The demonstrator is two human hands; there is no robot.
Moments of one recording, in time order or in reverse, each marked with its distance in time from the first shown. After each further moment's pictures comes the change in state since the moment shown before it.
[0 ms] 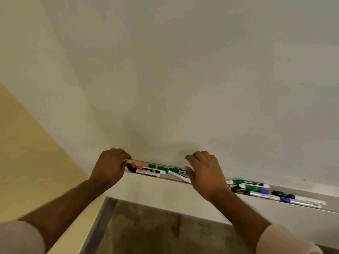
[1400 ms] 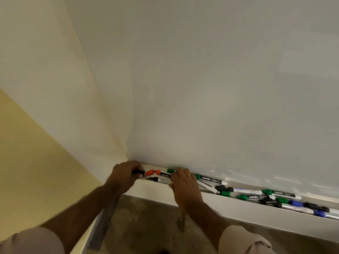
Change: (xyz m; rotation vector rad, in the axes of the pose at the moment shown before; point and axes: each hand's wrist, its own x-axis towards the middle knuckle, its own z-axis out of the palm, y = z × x) left_hand 0.023 -0.069 0.071 -0.421 -0.319 -0.234; right_hand 0.046 -0.067 0.161 -0.005 -0.325 0.144
